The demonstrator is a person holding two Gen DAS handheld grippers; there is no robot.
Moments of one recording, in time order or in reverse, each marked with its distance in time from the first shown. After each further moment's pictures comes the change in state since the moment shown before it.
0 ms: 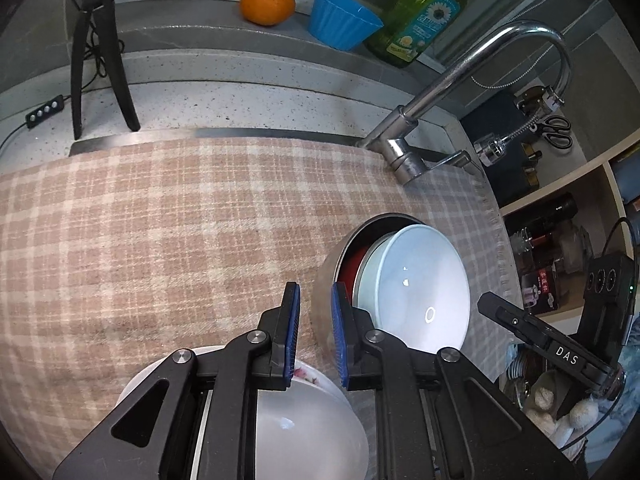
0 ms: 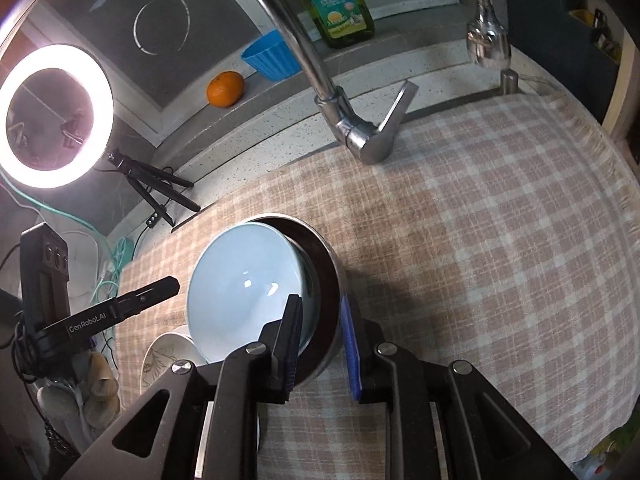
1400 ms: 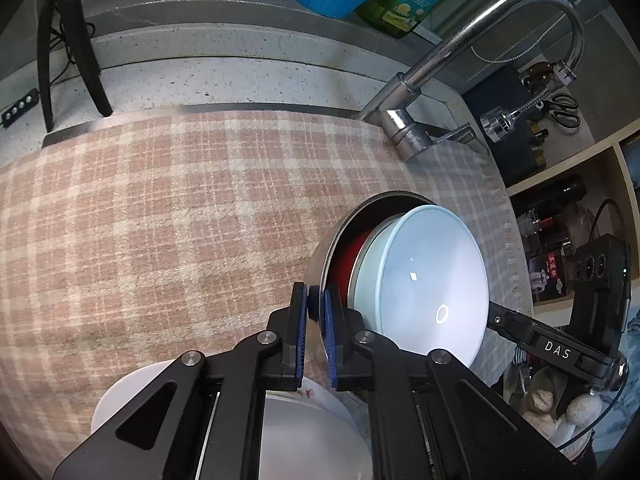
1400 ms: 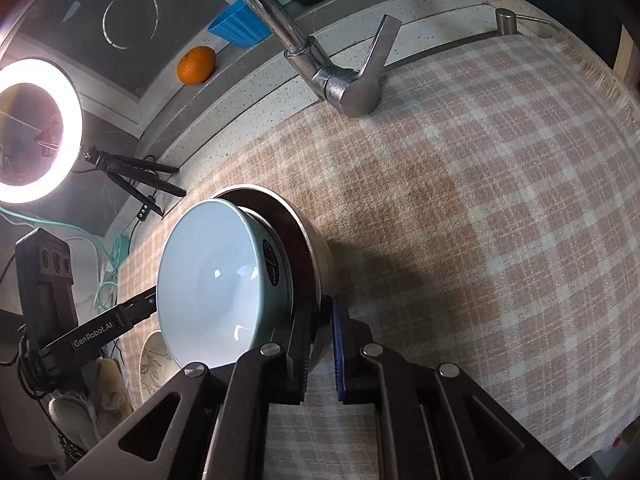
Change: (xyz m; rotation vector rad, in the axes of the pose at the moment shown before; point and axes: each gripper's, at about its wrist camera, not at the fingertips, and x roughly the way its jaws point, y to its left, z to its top) left arm 0.032 -0.006 0.002 0.034 0.067 0.001; right arm 0.034 -0.017 0.000 0.082 0.113 0.032
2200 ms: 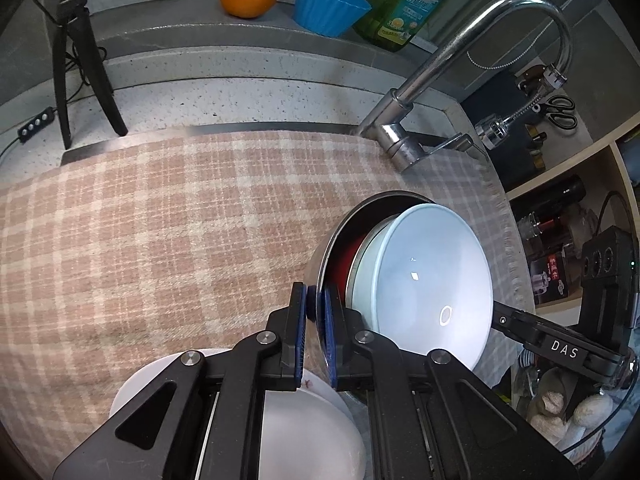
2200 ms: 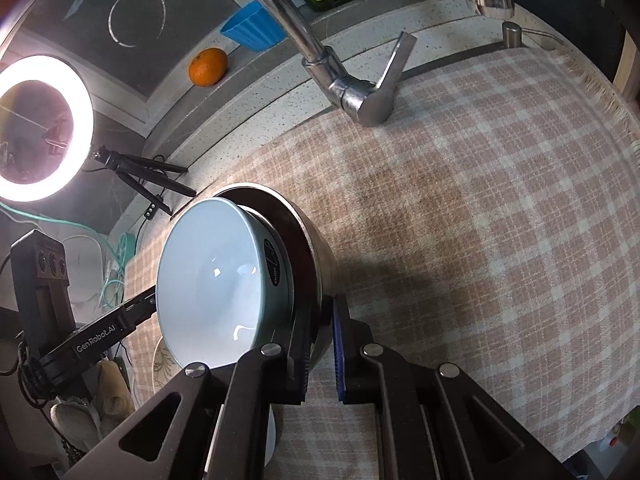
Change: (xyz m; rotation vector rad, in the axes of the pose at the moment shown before) left arm -0.026 -0.008 0.000 0.013 -0.036 0.035; right arm -0.018 0.017 0.002 -0.017 0.003 -0.005
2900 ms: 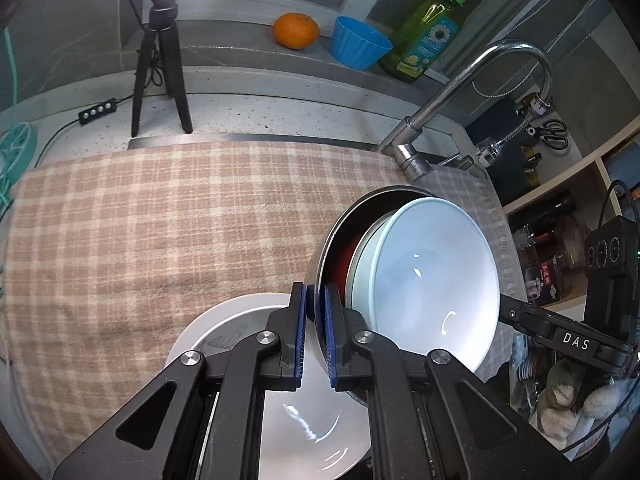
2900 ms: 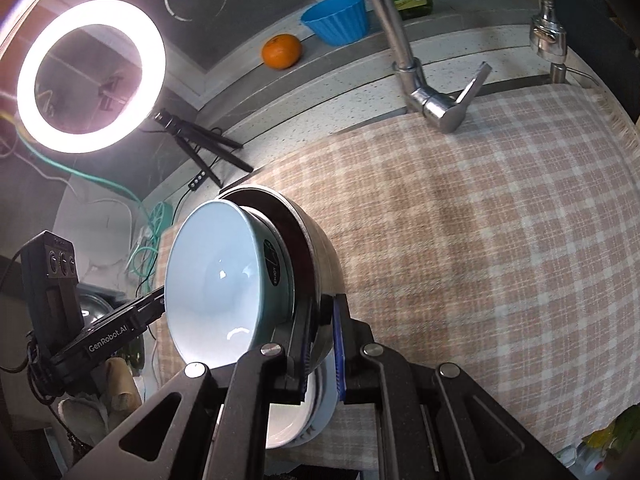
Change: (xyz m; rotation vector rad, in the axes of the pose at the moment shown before) left arm -0.068 0.029 -0.038 -0.063 -0.078 0.035; right arm -0.024 0.069 -0.027 -0.126 0.017 0.053
